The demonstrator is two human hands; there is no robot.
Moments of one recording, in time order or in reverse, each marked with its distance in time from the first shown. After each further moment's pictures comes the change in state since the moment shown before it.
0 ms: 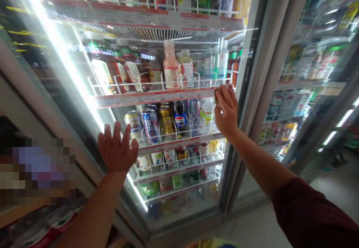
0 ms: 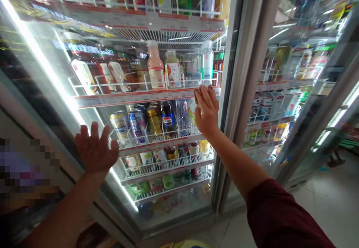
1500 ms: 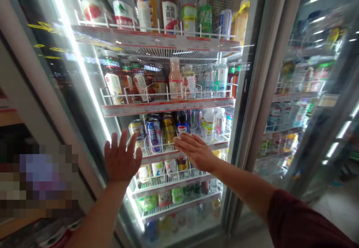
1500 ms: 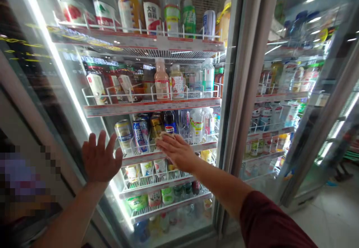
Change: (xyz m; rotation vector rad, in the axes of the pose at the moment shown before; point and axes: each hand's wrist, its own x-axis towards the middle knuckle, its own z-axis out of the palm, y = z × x) left_hand 0.000 -0.001 0.002 -0.022 0.058 0.038; right_hand -0.044 -0.082 0.018 0.108 -0.477 -0.474
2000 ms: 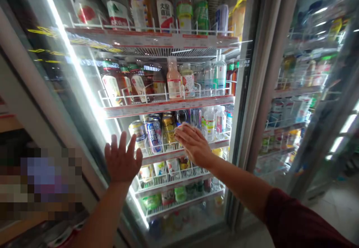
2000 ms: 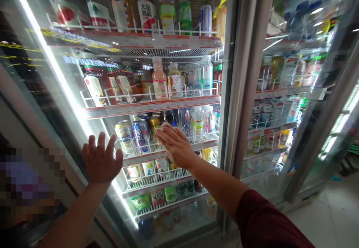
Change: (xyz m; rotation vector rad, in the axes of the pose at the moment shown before) left_hand 0.000 -0.001 -0.001 0.003 -0.015 0.002; right_hand 0.010 -0.005 0.009 0.025 0.120 0.146
